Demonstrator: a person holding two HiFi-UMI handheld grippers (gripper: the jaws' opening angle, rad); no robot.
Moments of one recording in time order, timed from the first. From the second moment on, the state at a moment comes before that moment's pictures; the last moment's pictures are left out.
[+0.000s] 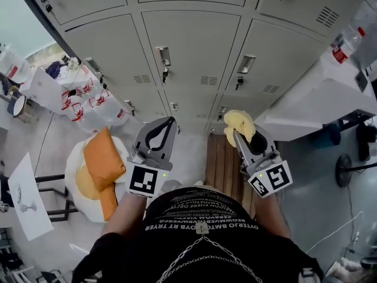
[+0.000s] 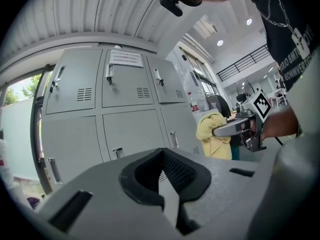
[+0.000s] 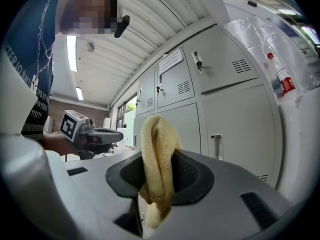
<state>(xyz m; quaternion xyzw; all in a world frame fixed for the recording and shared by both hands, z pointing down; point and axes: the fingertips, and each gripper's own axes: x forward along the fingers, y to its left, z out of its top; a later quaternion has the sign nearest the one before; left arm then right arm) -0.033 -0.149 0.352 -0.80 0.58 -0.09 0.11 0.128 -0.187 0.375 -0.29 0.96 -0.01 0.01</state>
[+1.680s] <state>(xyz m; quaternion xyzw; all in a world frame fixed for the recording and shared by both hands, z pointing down) -0.162 -0.261 0.380 -0.79 0.60 -0.10 0.06 -0.114 -0.311 0.255 -0.16 0.98 0.08 0.06</state>
